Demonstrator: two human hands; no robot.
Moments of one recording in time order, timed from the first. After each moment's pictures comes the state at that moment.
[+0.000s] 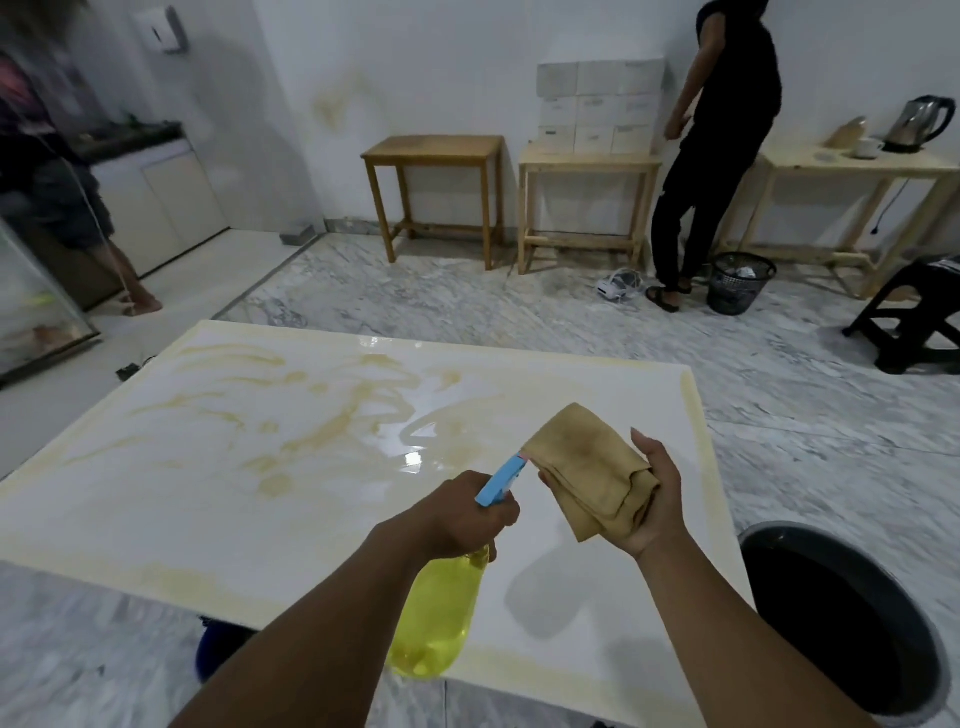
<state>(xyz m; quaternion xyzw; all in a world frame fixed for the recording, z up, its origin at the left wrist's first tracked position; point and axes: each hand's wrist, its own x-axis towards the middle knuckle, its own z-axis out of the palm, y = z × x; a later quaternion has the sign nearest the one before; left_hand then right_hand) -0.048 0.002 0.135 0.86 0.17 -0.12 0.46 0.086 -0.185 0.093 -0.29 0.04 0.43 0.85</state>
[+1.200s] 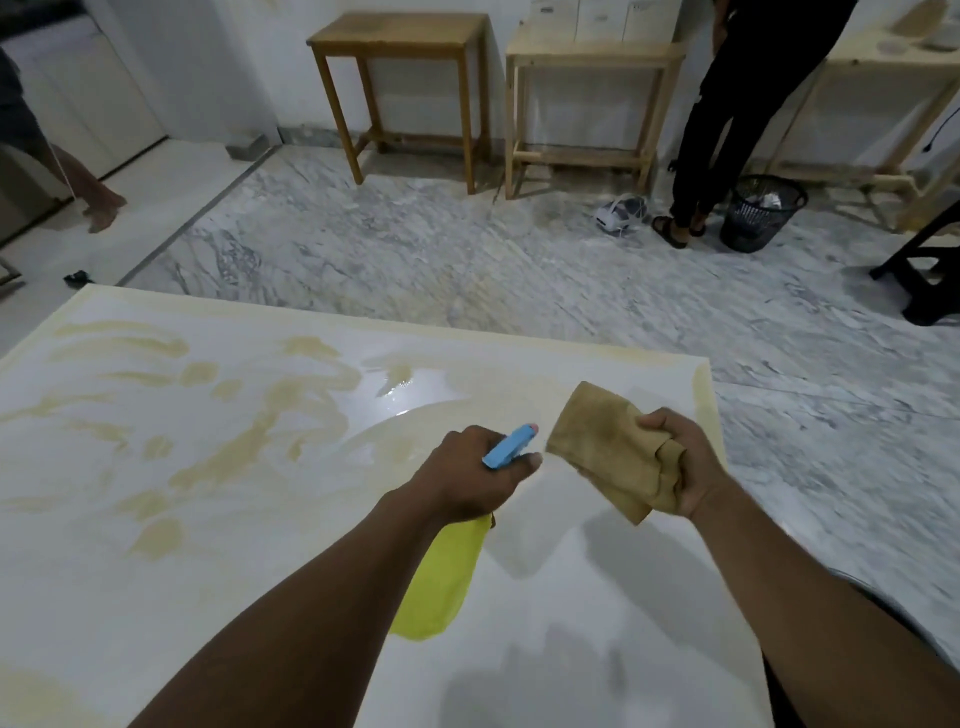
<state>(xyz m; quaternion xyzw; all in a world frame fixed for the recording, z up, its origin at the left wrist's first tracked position) 0.175 0.050 0.076 0.89 0.23 -0.08 0.39 0.338 -0.162 0.026 -0.50 0.13 0.47 0.72</state>
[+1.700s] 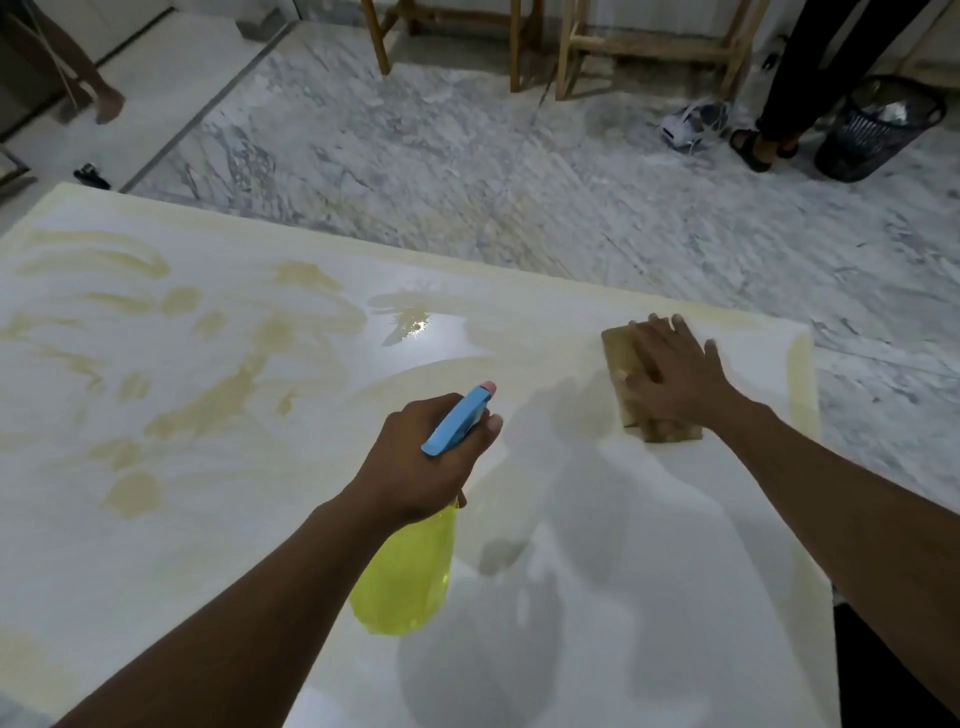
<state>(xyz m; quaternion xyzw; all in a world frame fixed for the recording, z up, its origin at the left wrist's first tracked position) 0.175 0.104 0.027 0.84 0.29 0.01 0.46 0.477 -0.085 -0.111 -0.91 -0.35 0.21 0.09</state>
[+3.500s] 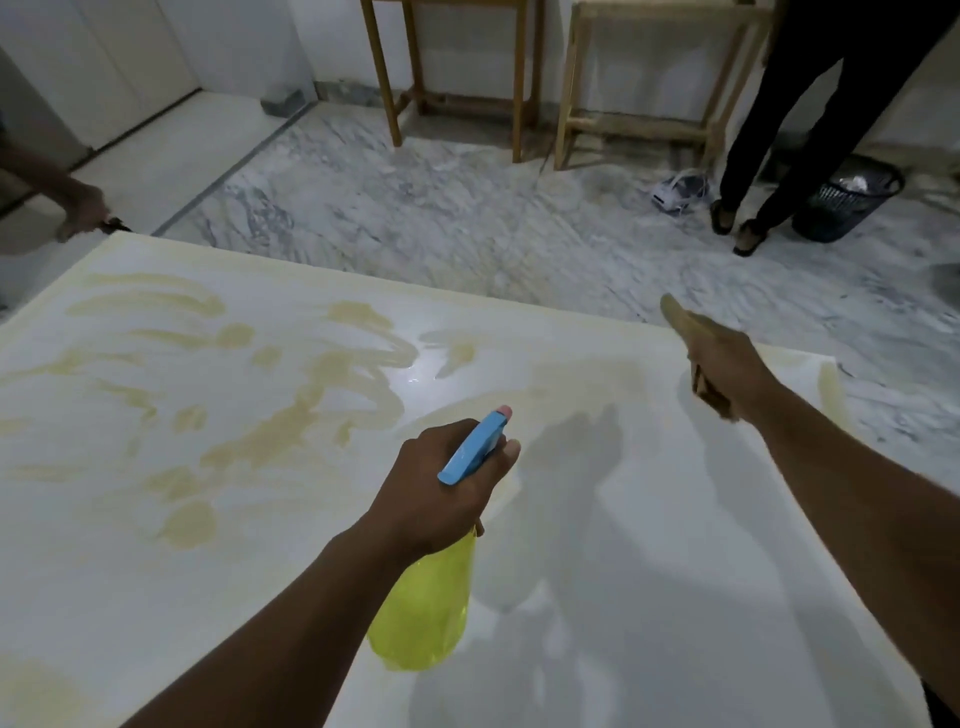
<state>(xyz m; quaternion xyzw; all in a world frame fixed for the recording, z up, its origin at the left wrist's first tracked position) 0.105 0.152 0.042 0.83 0.27 0.04 0.49 0.409 -0.025 0.004 -0.86 -0.03 0.24 0.45</state>
